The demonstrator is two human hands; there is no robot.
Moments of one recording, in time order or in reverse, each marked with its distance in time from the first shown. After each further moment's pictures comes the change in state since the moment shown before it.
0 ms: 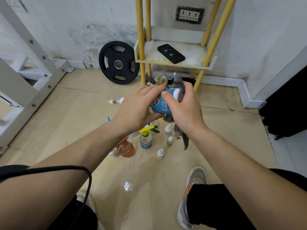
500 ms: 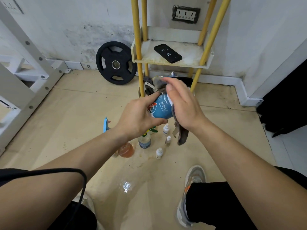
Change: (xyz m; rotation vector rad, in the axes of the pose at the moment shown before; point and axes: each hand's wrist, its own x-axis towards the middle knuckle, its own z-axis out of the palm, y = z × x) left_hand -0.009 0.014 0.008 -0.316 -0.100 -0.240; right_hand 0.011 0.003 -0.017 -0.138 -0.174 -0.311
